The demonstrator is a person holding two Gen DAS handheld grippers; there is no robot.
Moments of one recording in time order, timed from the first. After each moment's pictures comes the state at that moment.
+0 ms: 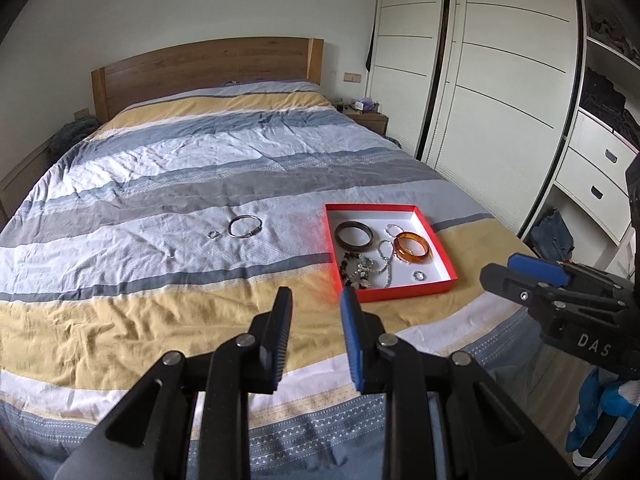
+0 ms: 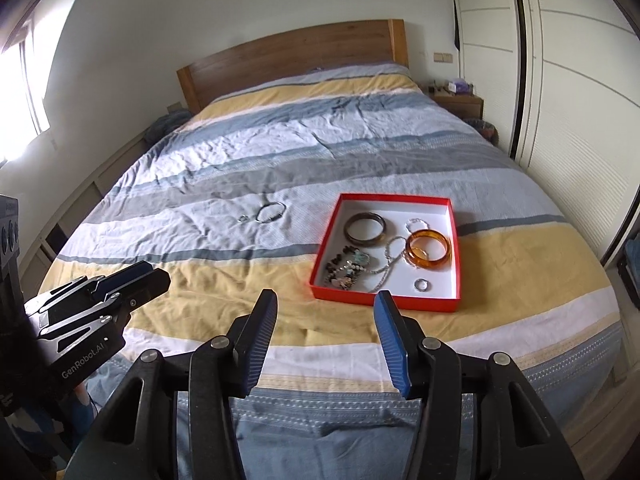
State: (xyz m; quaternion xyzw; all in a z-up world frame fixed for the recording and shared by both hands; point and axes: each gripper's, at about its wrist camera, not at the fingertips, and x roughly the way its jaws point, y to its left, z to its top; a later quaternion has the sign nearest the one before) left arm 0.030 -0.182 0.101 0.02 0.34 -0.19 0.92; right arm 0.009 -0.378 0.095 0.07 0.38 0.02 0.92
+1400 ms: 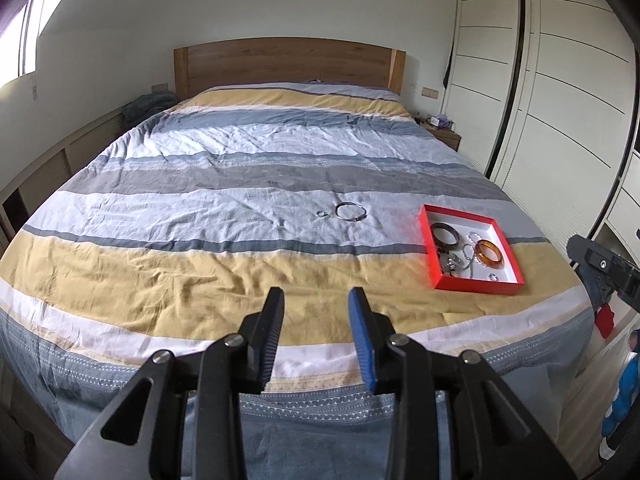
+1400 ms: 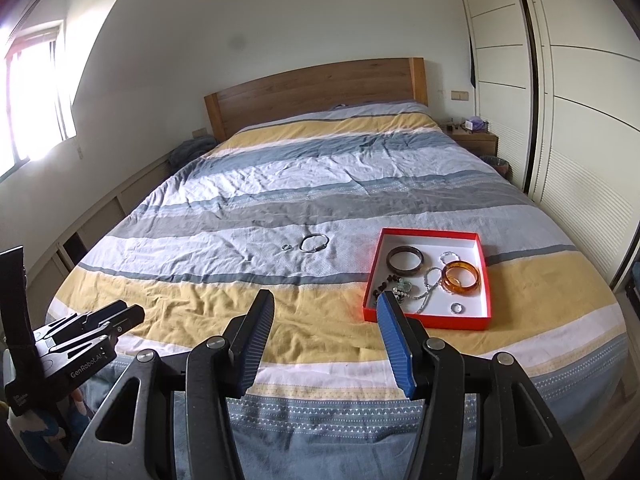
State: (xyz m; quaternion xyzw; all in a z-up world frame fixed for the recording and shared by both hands) left arm 0.001 -0.064 0.092 -0.02 0.34 -0.06 0.94; right arm -0.022 -0.320 0.120 0.06 0.31 0.05 0.95
